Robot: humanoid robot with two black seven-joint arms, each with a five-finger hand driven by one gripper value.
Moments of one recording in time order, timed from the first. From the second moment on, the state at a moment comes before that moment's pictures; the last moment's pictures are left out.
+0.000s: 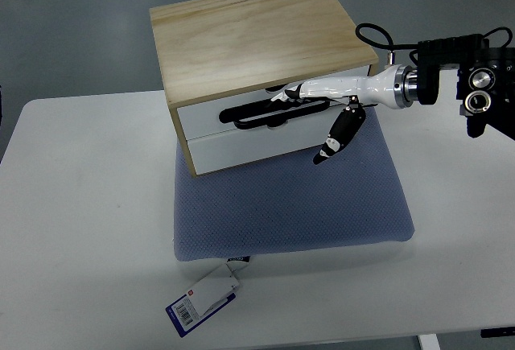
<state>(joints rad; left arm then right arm) 0.01 0.00 -0.07 -0.16 0.00 -0.02 0.08 0.95 -0.54 0.63 1.35 -1.31 0.61 0.00</state>
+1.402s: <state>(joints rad) 0.01 0.00 -0.07 -0.16 0.00 -0.02 0.08 0.95 -0.60 0.60 1.44 -1.23 0.61 -0.14</state>
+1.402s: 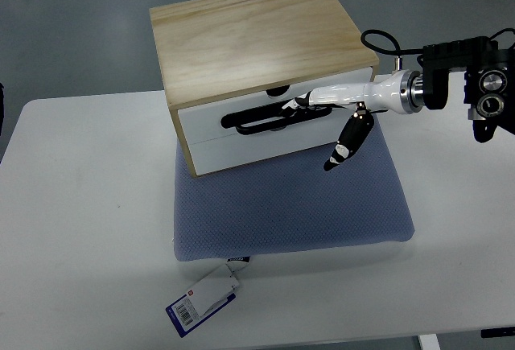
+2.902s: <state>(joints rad) 0.01 0.00 -0.07 -0.16 0.00 -0.02 0.08 0.95 -0.72 0.56 1.57 -1.13 0.61 -0.19</state>
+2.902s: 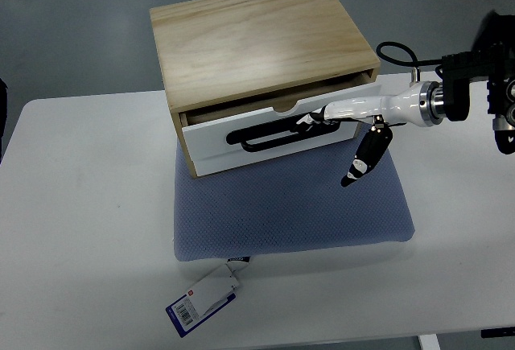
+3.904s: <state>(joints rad) 0.01 0.00 -0.07 -0.16 0.00 -0.02 0.08 0.95 -0.80 0.56 1.66 -1.06 0.61 -0.19</state>
